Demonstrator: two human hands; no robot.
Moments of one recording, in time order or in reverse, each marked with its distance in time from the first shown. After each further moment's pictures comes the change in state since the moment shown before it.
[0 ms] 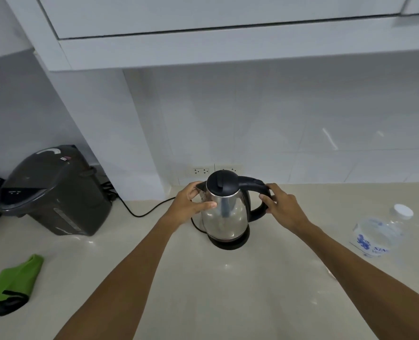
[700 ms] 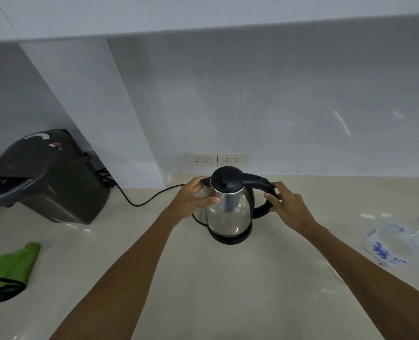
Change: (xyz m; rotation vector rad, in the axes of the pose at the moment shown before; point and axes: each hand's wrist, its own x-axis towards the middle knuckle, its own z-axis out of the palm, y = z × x) left_hand 0.032 -0.026 0.007 0.026 -0.027 -0.044; right_hand 0.023 0.034 0.014 0.040 -0.060 0.020
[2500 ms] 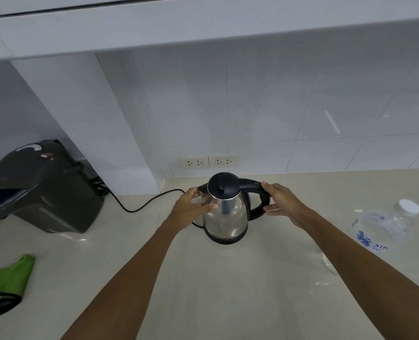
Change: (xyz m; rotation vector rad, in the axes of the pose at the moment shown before) left_hand -0.008 -0.012 0.020 0.149 0.059 -0.107; right_hand -0.003 -0.021 -0.023 0.474 -0.129 0.445
